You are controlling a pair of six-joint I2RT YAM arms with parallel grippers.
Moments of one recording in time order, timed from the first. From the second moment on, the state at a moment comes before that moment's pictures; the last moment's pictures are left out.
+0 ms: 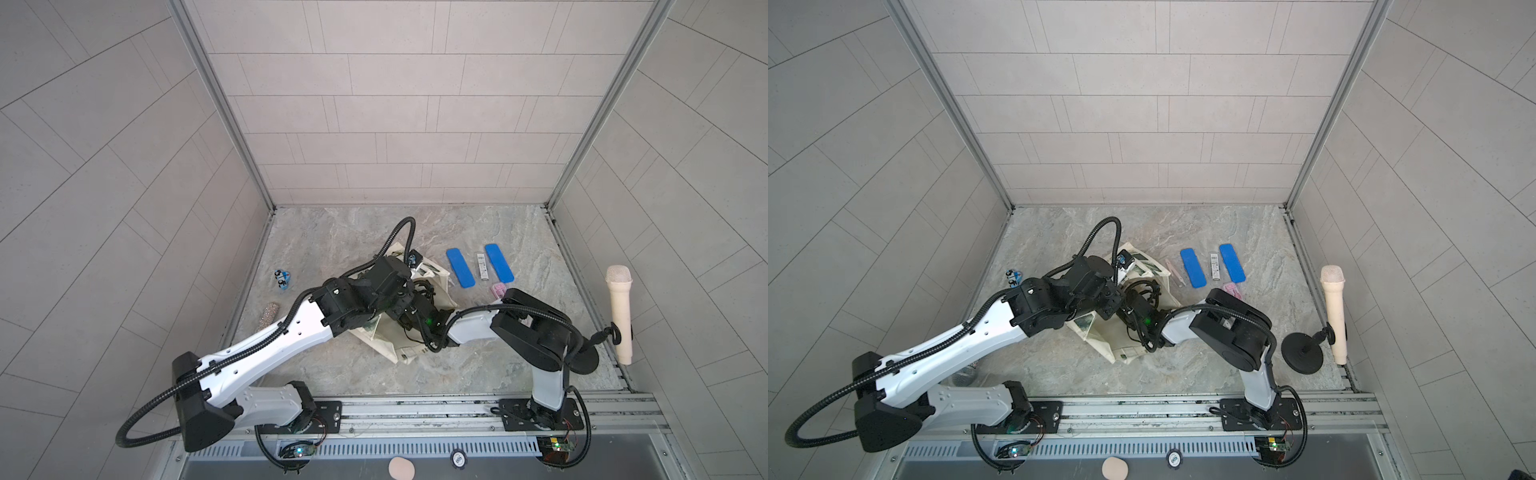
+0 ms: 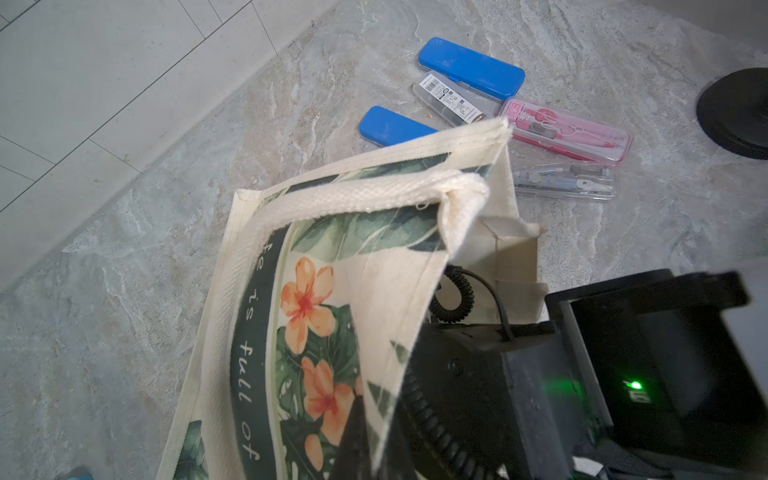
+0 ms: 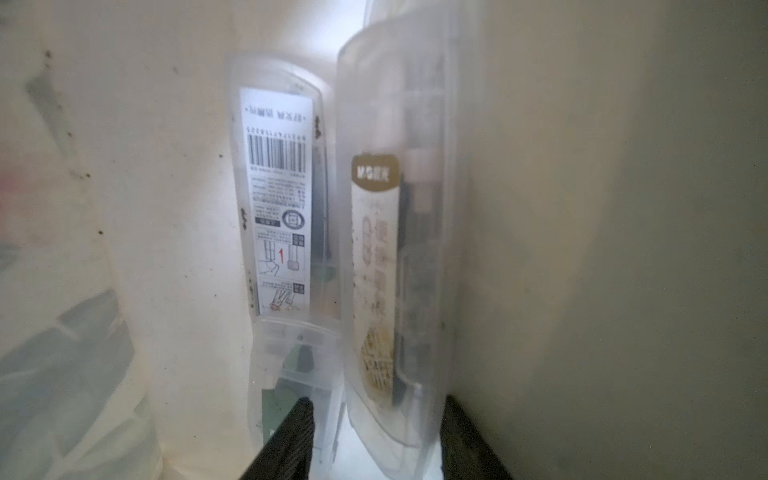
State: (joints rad) left arm -0.95 1.23 1.22 -0.79 -0.26 -0.05; right arm 0.93 1.95 0.88 0.54 0.19 1.54
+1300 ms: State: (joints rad) left arm -0.95 1.22 1.24 -0.82 -0.29 -0.05; right arm 0.91 2.02 0.88 0.69 0.13 1.56
